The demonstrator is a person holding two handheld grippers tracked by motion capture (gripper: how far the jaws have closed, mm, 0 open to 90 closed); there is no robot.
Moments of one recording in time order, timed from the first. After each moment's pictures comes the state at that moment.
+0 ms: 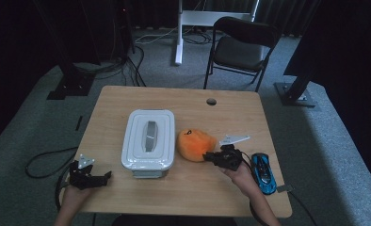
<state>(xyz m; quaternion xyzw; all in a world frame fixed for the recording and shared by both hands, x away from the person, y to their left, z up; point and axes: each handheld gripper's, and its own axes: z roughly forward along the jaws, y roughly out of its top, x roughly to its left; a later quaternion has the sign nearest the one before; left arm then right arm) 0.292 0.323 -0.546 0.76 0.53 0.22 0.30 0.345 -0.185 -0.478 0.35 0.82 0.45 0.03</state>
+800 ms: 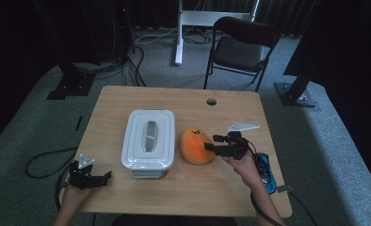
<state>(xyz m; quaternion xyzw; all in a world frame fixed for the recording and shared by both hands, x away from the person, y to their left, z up) 0.292 0.323 -0.546 0.76 0.53 0.22 0.30 0.368 -0.201 -0.443 0.39 0.78 0.49 0.06</state>
